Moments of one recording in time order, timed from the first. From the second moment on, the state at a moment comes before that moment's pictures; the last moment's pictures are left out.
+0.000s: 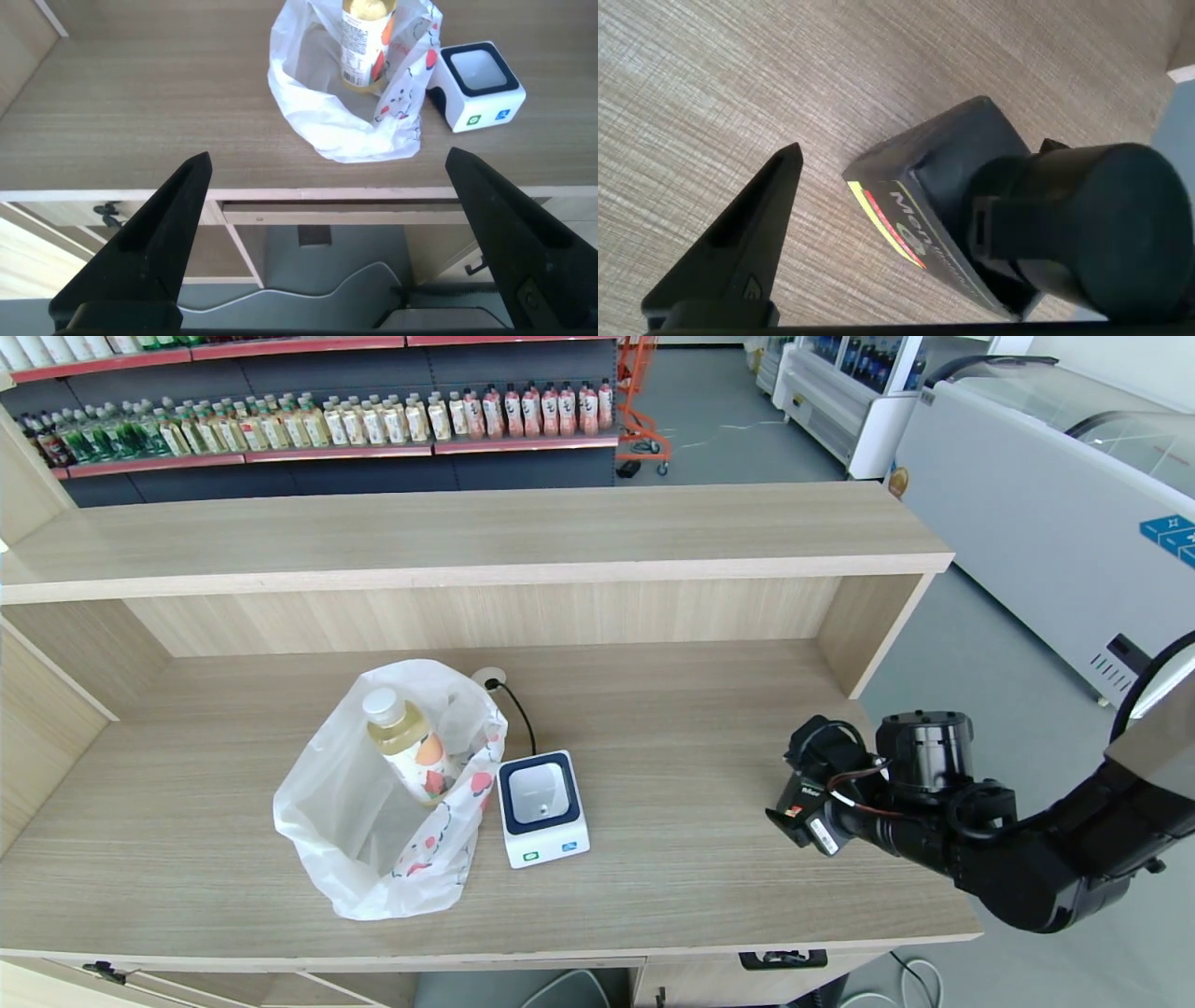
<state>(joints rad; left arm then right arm) 0.00 0.00 0.00 0.00 0.00 0.00 0.31 2.01 -0.66 -0.88 -0.06 -0.52</state>
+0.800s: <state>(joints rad) 0.00 0.00 0.00 0.00 0.00 0.00 0.29 1.84 -0.61 -0.88 -0.05 -0.55</state>
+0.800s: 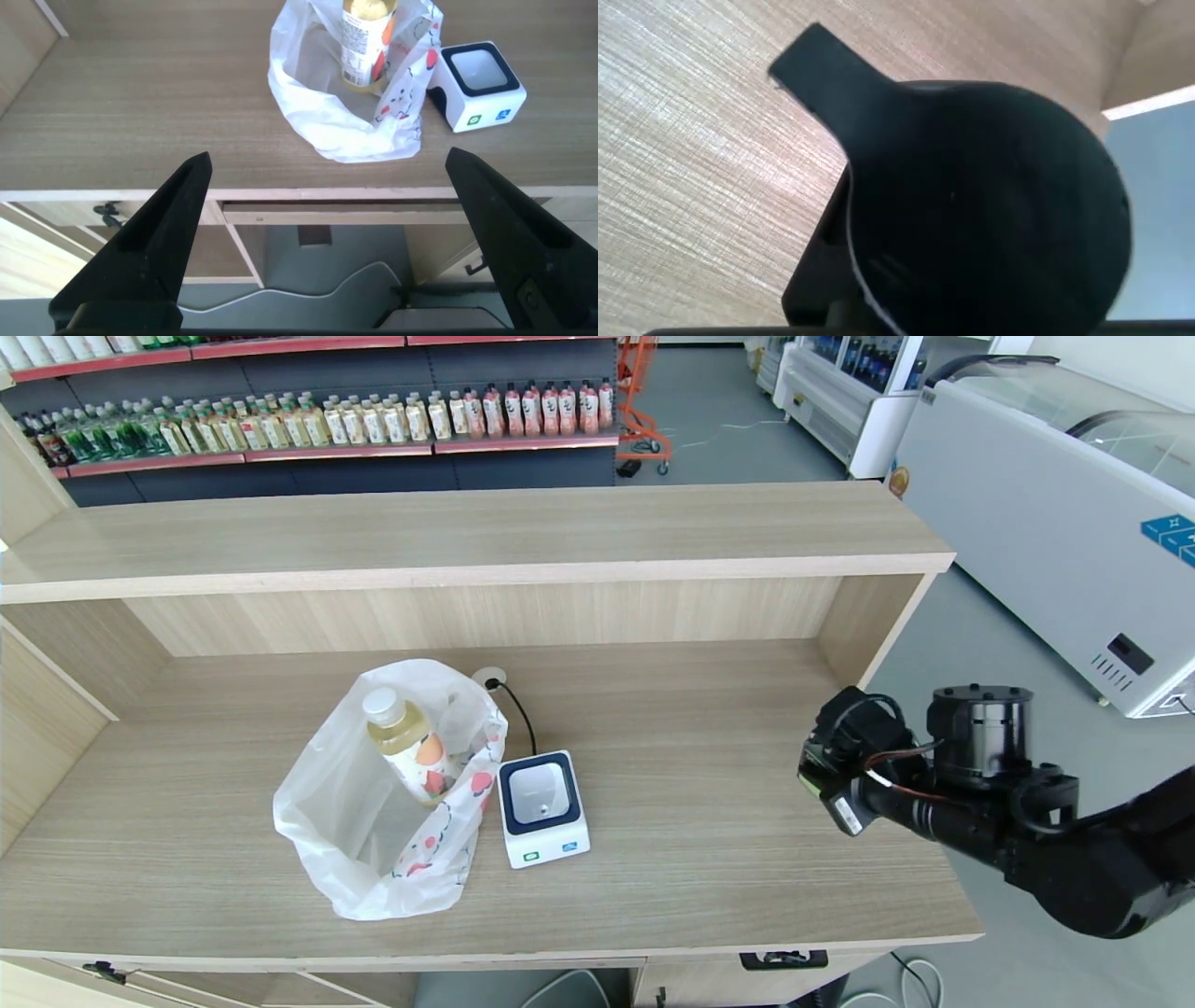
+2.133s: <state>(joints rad) 0.00 0.00 0.00 0.00 0.00 0.00 0.81 1.13 -0.31 -1.19 0.51 -2.09</state>
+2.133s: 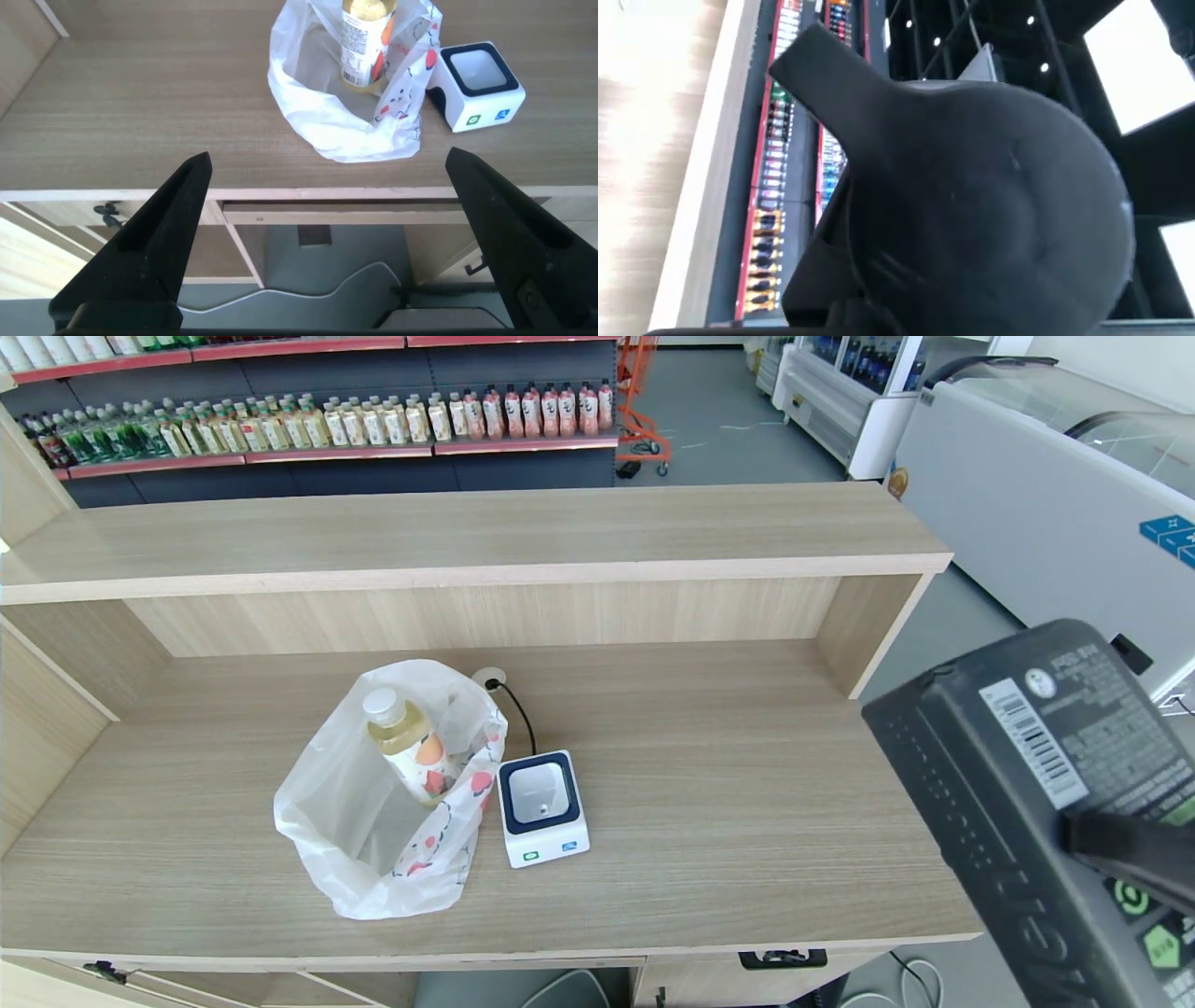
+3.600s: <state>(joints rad) 0.00 0.00 0.00 0.00 0.00 0.00 0.84 1.11 -0.30 -1.19 0.68 -2.23</state>
